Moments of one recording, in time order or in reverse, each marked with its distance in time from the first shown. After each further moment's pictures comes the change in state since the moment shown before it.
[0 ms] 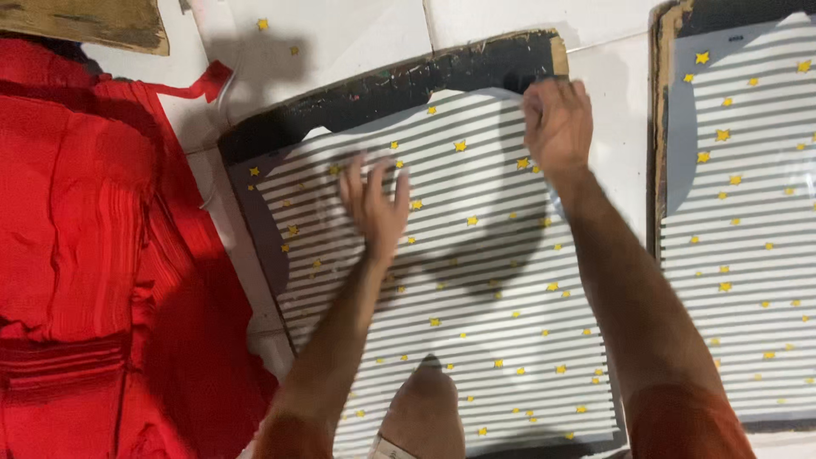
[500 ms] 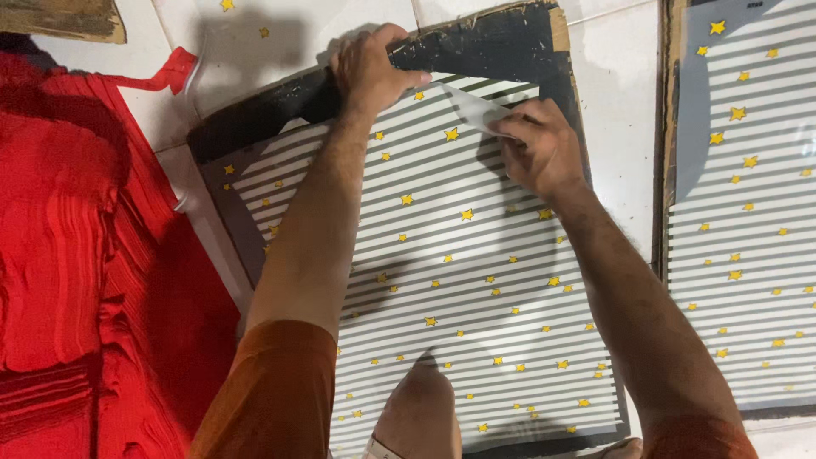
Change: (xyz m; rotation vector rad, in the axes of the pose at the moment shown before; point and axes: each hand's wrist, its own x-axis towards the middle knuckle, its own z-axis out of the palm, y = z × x) left_hand 0.157 -0.004 0.108 0.157 -0.807 -0.217; right_hand -0.038 -0.011 -0.004 0.328 0.018 -0.287
